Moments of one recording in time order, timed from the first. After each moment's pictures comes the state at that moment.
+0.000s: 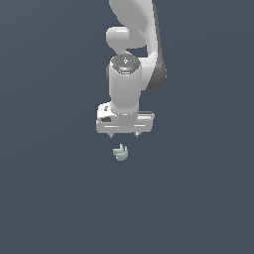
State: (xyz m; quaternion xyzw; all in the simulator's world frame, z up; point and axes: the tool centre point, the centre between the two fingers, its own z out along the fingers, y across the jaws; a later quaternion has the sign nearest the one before) arm 0.007 -0.011 0.180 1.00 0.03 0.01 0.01
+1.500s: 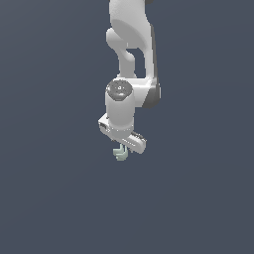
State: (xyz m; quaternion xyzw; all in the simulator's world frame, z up) arm 0.012 -0.020 0.116 0.96 -0.28 0.00 0.00
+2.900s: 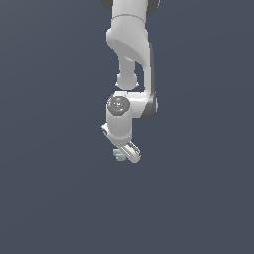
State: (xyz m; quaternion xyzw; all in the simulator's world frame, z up) arm 0.011 -0.026 0.060 0.92 -0.39 0.00 0.00
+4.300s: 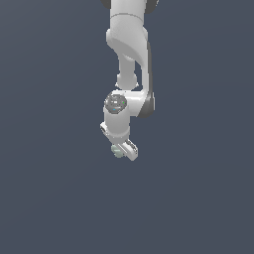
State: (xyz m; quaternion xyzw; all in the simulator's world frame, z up) arm 0.001 -0.034 0.060 0.92 -0.39 0.00 0.00
